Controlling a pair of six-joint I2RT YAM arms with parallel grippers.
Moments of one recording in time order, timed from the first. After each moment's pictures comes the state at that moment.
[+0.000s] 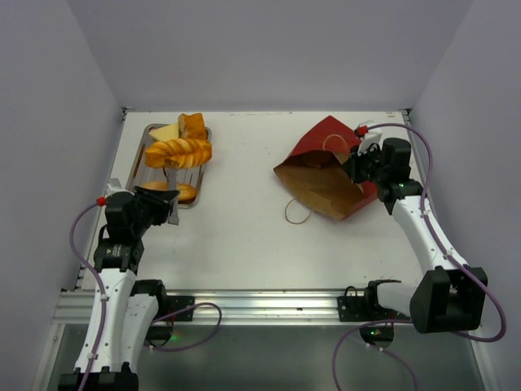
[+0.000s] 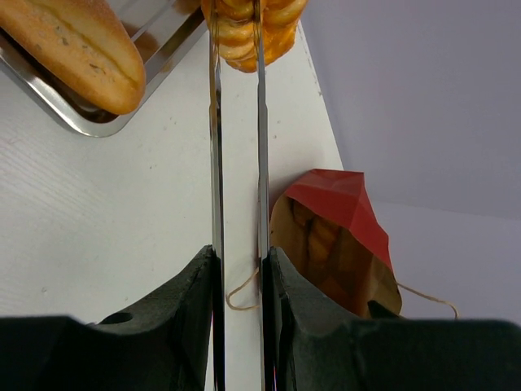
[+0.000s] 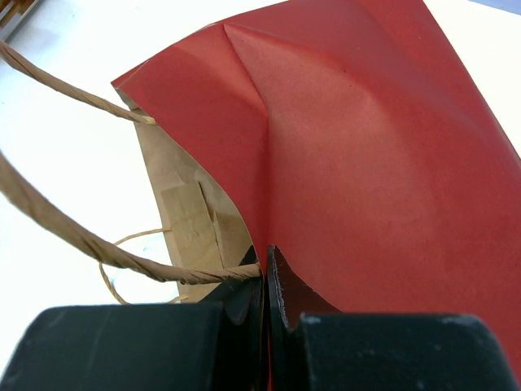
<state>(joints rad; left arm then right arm) 0.05 0.59 0.59 -0.43 0.18 -1.18 0.05 1.21 0.92 -0.22 -0.36 -0.12</state>
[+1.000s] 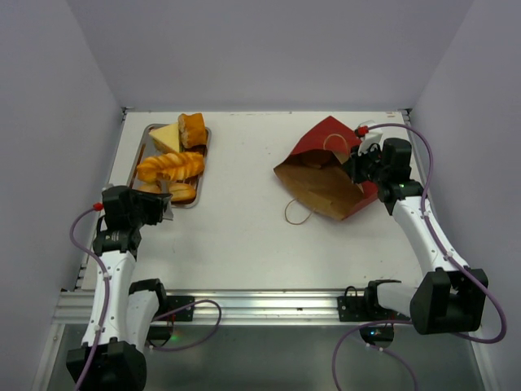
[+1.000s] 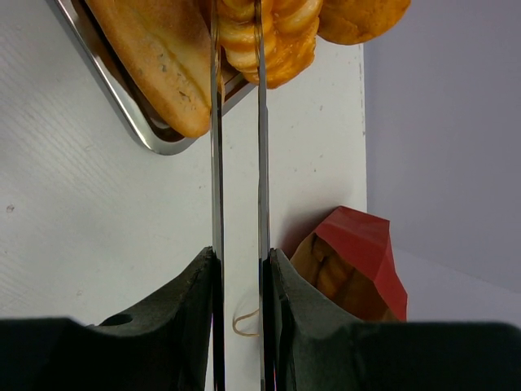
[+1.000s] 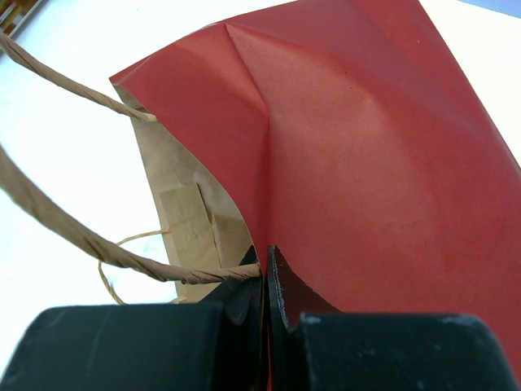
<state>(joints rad) 0.18 0.74 0.59 -0.48 0.21 -1.22 0.05 1.20 0.92 -0.22 -0.36 -0.12</state>
